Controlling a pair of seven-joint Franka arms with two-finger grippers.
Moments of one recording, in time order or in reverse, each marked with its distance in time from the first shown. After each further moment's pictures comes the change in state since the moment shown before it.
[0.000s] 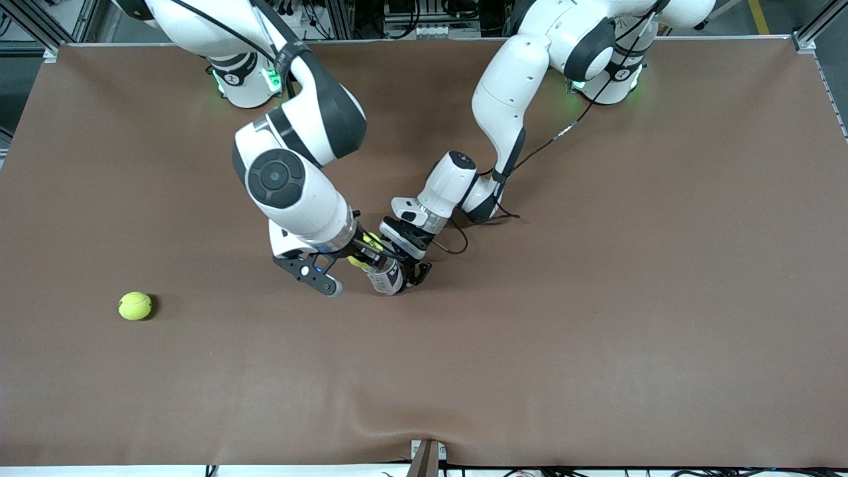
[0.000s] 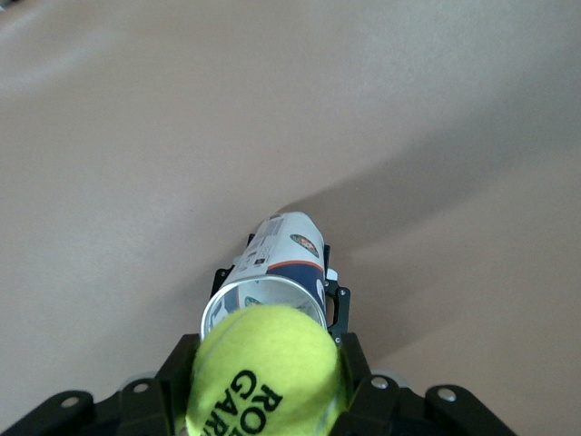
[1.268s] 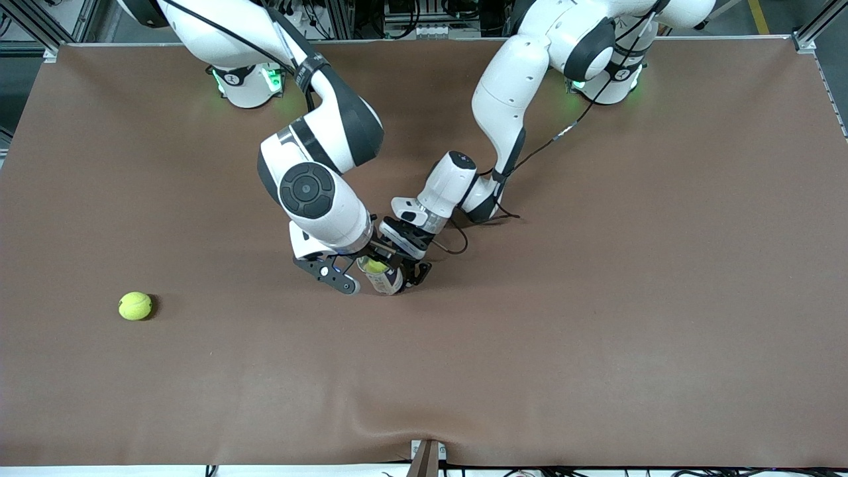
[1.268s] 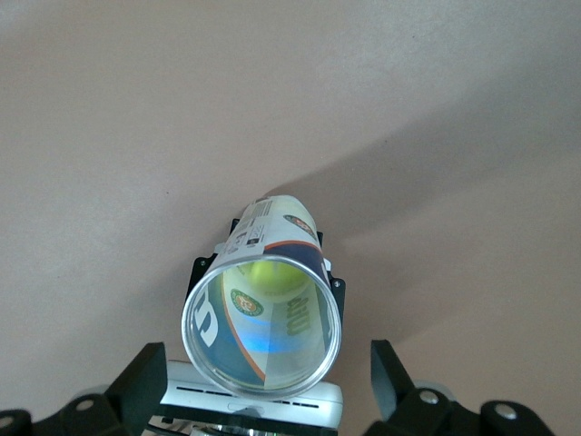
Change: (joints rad) left arm 0.000 0.000 0.000 0.000 0.000 0.000 0.000; right arm 0.024 0.032 0.000 -0.010 -0.007 0.002 0.008
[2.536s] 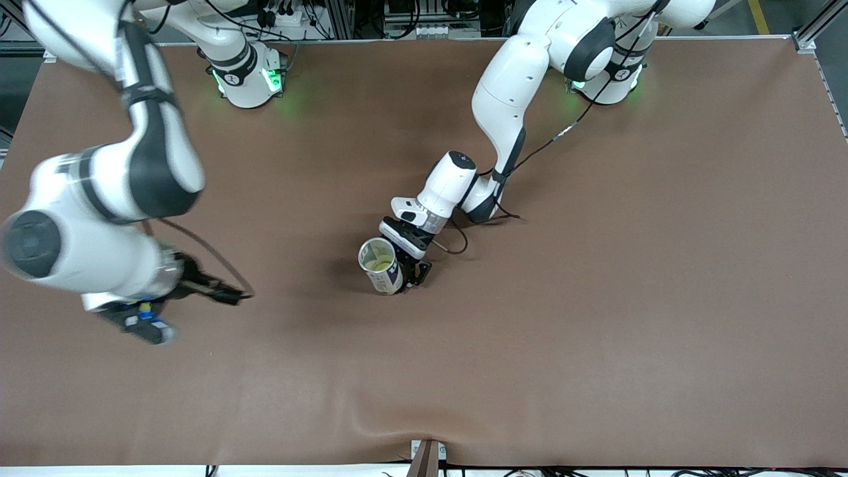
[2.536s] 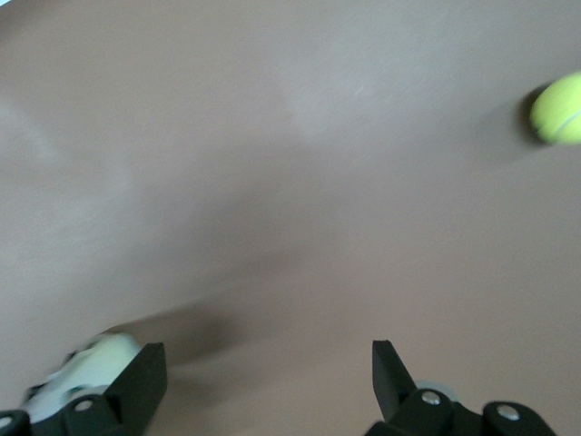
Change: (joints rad) left arm 0.000 0.000 0.001 0.004 0.000 0.000 0.000; right arm -0.411 -0.086 -0.036 0.019 -0.037 -0.171 -0.550
